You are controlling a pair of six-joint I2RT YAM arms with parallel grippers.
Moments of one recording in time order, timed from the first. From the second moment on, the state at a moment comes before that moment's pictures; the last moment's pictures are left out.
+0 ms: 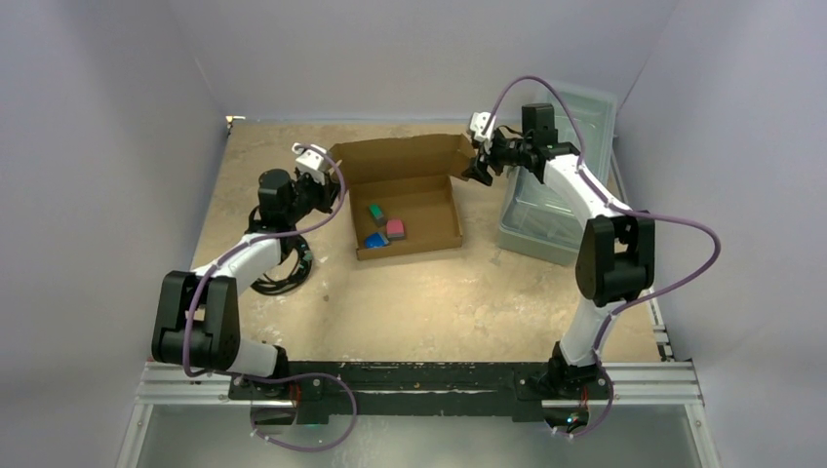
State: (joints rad) left arm -0.12 1.43 0.72 0.47 0.41 0.04; right arm 0.17 1.83 1.51 -0.34 -0.81 -0.87
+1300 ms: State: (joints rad) left arm -0.13 1.48 0.79 0.44 0.39 -0.33; right arm 0.34 1.70 1.21 0.11 -0.34 -0.26
